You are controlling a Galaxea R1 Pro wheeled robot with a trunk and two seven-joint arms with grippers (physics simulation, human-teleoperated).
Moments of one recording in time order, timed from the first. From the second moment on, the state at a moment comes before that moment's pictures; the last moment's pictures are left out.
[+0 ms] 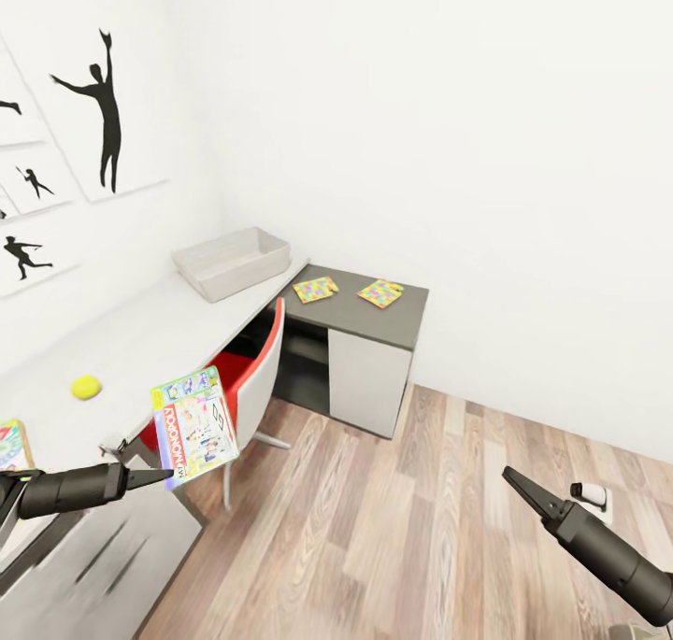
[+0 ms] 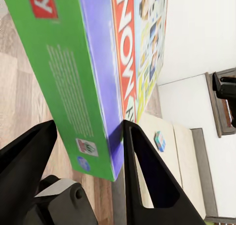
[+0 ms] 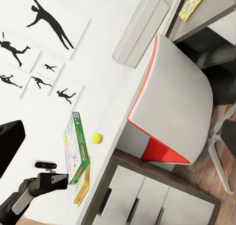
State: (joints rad) left arm -0.50 0.48 0.23 -0.93 0.04 0.84 -1.57; right arm -0.06 -0.10 -0.55 -1.53 -0.63 0.80 1.07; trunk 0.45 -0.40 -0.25
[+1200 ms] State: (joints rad) left arm -0.50 0.48 0.23 -0.93 0.04 0.83 -1.57; right arm -0.06 -0.10 -0.55 -1.54 -0.63 0.80 1.07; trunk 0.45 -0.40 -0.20
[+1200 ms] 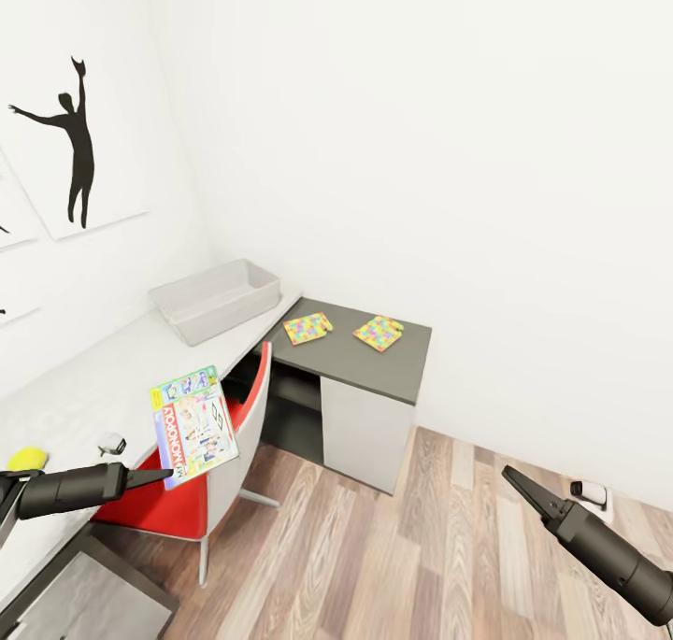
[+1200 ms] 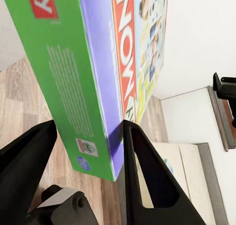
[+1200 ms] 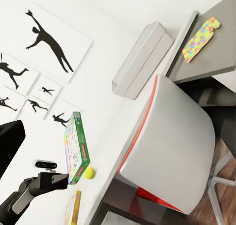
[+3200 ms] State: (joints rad) left arm -0.50 0.48 0.23 -0.93 0.04 0.83 -1.57; right arm -0.05 -0.10 -0.55 -1.54 -0.63 0.80 1.07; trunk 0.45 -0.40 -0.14
